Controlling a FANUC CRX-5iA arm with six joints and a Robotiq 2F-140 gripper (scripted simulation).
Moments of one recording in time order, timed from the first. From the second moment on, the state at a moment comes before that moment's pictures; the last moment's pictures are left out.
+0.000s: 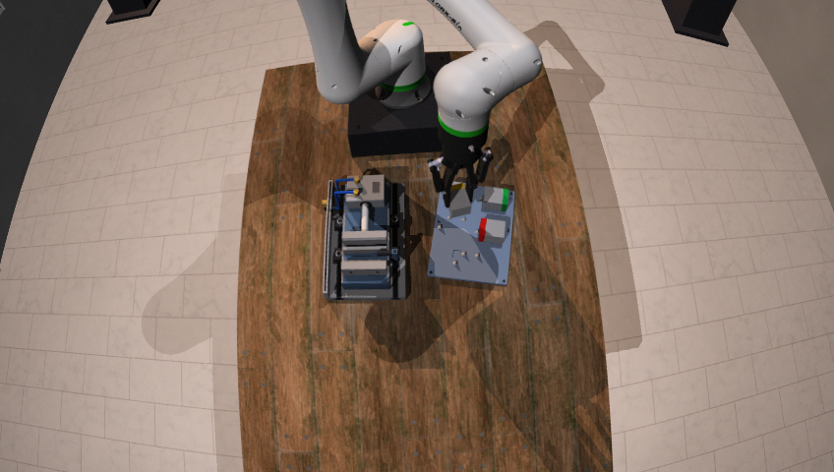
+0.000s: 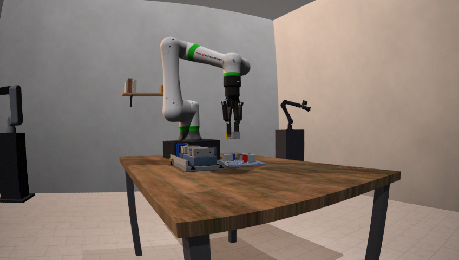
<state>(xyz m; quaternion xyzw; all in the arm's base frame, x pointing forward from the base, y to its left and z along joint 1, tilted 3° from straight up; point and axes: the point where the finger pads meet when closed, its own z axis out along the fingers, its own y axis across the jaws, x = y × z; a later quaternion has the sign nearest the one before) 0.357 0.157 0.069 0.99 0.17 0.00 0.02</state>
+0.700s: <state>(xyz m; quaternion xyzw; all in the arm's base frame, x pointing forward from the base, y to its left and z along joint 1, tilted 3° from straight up) 0.357 0.157 0.069 0.96 0.29 0.00 0.02</state>
